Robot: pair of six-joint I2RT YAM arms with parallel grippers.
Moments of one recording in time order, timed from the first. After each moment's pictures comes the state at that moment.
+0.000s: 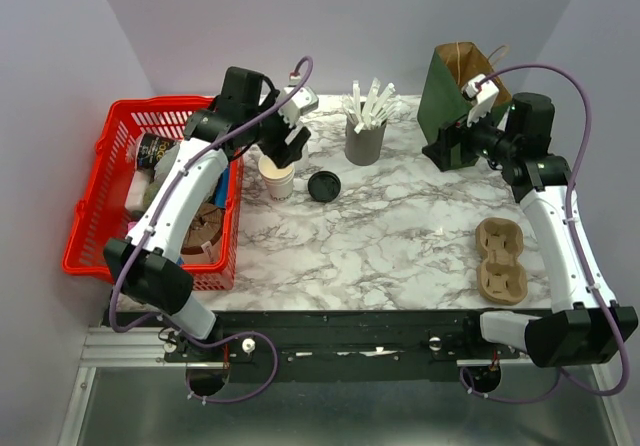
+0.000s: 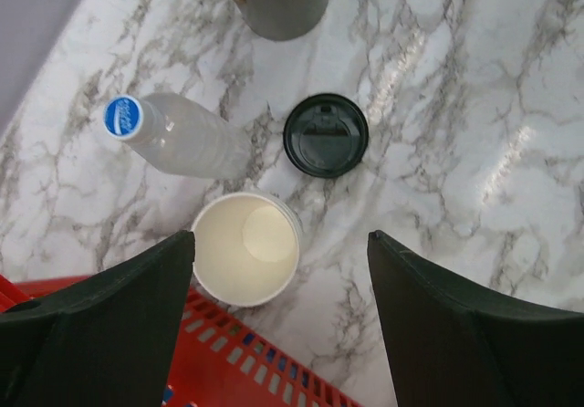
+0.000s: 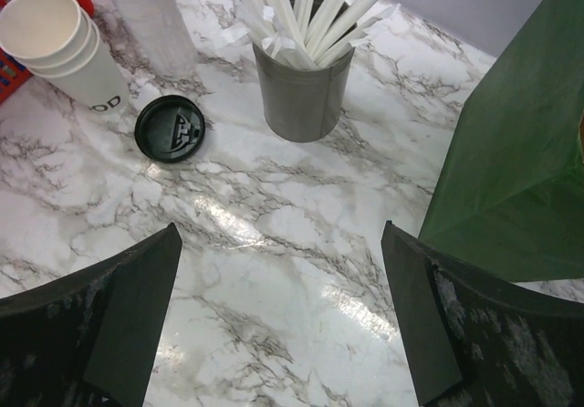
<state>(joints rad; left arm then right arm) -0.36 1.58 1.73 -0.83 0.41 0.48 0.04 1.23 1.32 -0.52 -0.54 -0.27</state>
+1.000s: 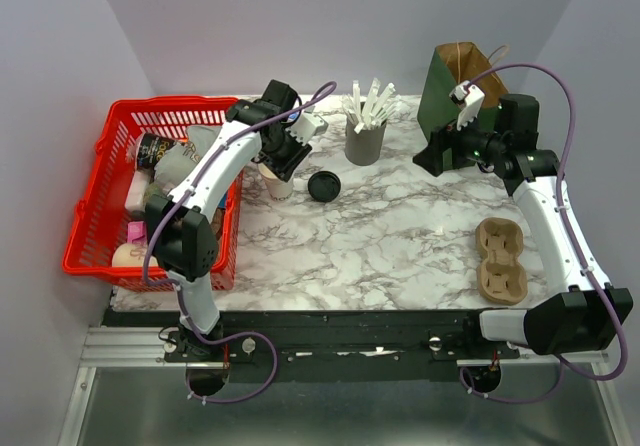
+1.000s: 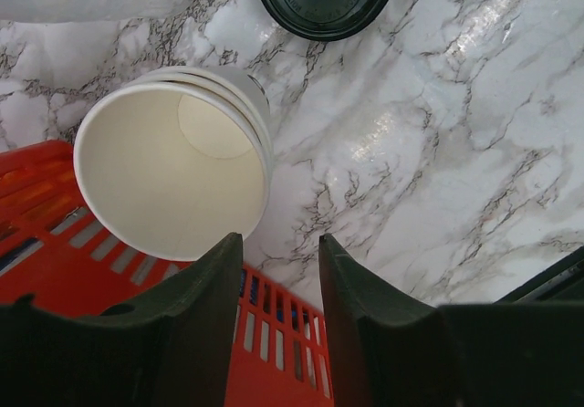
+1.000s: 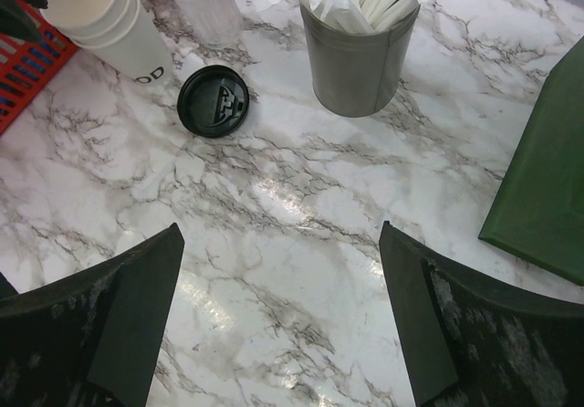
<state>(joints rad) -0.42 1.83 1.82 -1.15 0.15 0.38 0.06 1.30 1.32 -0.57 -0.62 -0.24</state>
